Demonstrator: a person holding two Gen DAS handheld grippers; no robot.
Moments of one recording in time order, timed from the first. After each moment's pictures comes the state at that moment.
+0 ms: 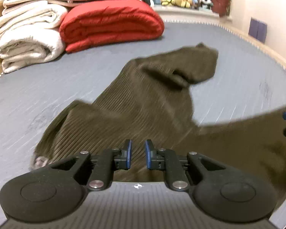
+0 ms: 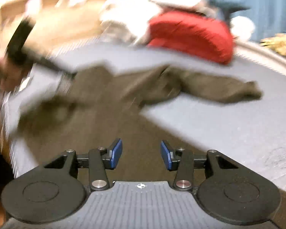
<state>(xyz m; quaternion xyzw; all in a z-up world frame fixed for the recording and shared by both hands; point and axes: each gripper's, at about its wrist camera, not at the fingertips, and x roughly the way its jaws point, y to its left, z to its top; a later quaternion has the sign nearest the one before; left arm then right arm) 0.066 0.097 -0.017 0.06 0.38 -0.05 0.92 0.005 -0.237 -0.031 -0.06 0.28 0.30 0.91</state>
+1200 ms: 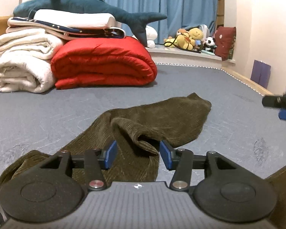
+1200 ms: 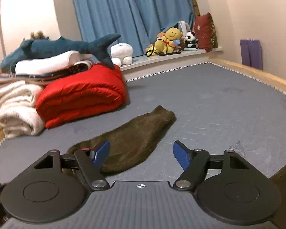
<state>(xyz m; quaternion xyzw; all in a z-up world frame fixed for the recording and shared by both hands) 0.126 -0.006 -0.005 0.01 0.26 -0.04 0.96 0.102 -0.266 0.019 0.15 0.22 -0.02 0.96</state>
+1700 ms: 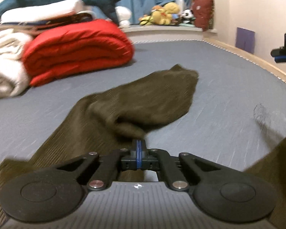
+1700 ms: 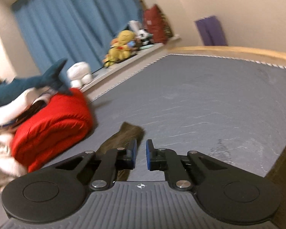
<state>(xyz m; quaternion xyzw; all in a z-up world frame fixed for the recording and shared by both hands) 0.178 -0.046 -0.054 0.09 0.30 -0.10 0.94 0.151 -0.363 0.009 0.28 0.21 -0.13 0.93</state>
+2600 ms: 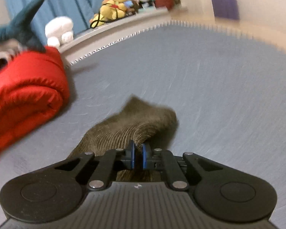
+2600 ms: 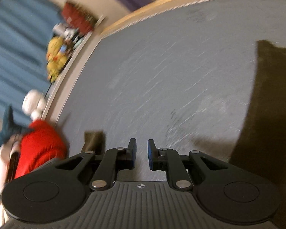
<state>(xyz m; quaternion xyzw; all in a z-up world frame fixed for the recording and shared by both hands) 0.430 -0.276 -0.071 0.18 0.32 -0.17 0.91 0.139 -0.458 -0.031 0.49 0.24 -0.25 0.80</state>
